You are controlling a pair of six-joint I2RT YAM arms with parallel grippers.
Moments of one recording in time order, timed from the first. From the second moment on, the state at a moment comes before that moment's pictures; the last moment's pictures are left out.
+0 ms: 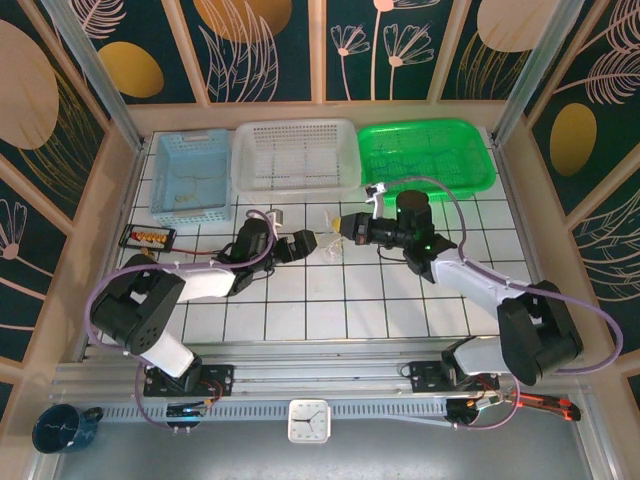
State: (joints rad) left arm -0.58 1.58 0.59 0.46 0.22 -0.82; right arm 0.50 1.34 0.70 0.32 -0.69 0.69
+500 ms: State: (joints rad) left arm -0.58 1.68 0.70 0.53 0.26 -0.83; right arm 0.52 1.35 0.70 0.39 -0.73 0.74
